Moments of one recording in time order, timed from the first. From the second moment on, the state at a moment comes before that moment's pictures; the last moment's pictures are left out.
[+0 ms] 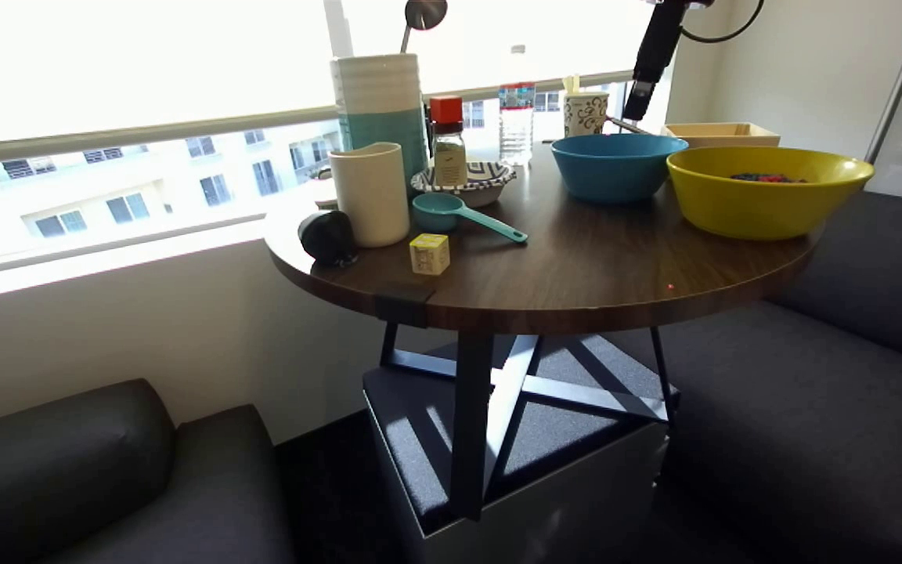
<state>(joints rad) 0.09 -0.24 -0.13 -2.23 0.11 2.15 -0.60</state>
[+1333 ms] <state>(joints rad) 0.10 -0.09 0.02 -2.21 0.22 2.10 -0.60</state>
